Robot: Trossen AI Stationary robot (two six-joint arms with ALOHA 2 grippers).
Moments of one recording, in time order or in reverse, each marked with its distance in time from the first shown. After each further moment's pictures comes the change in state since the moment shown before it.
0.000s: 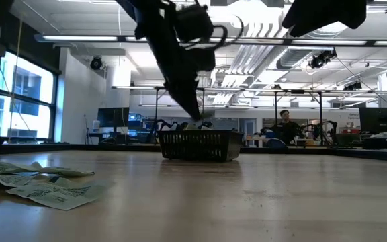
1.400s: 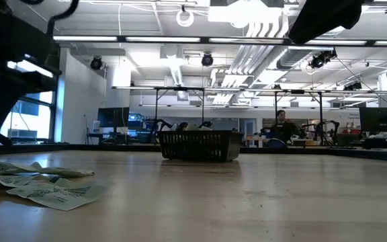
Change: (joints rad) left arm -0.736 -0.401 -0.569 -0.230 0.033 -0.467; right arm -0.020 0.000 -0.002 -0.065 -0.043 -0.162
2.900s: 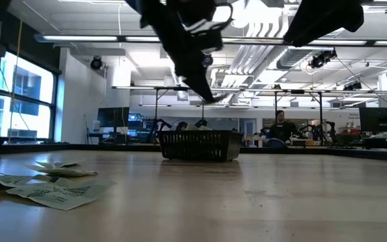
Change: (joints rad) left arm 0.713 0.379 0.623 0.297 -0.146 0.655; right arm -0.021 0.000 0.001 -0.031 0.042 0.142
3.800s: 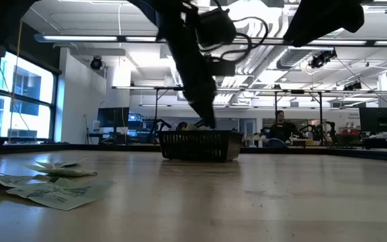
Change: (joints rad) left arm -0.024 0.194 0.141 -0.106 -0.088 -0.058; right arm 0.000 0.000 0.000 0.006 -0.002 0.016
